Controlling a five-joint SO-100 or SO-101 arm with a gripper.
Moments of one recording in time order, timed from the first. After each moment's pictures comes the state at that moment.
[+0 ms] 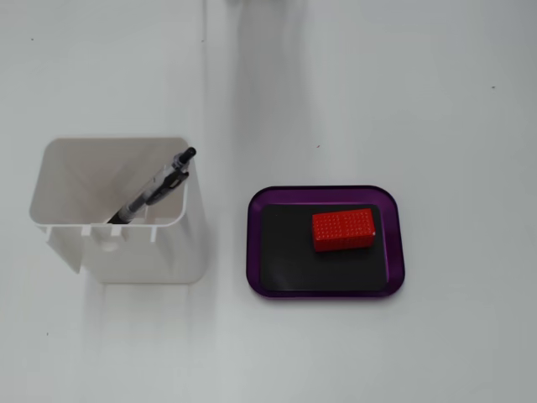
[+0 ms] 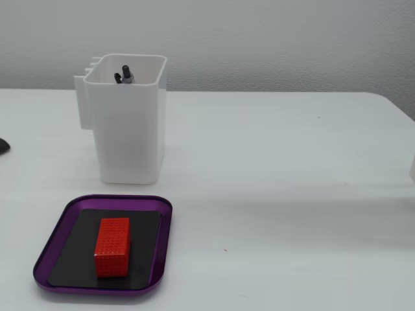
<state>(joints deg) 10.8 103.1 46.9 95.4 7.9</state>
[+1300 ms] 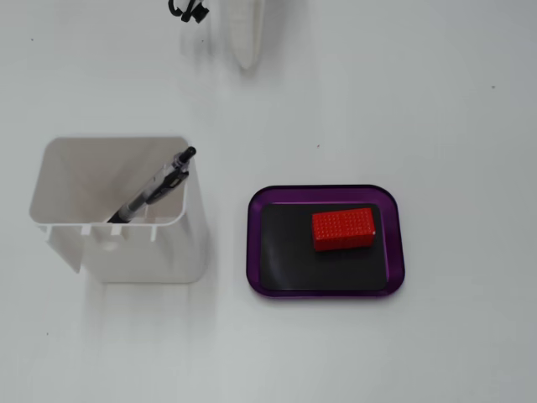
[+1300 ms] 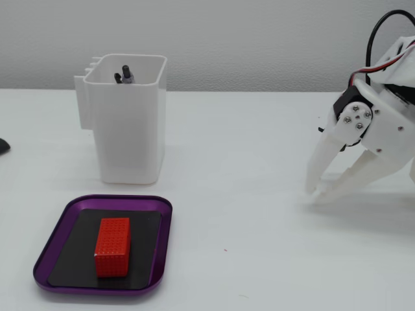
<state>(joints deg) 10.7 192.0 172.4 70.3 -0.4</state>
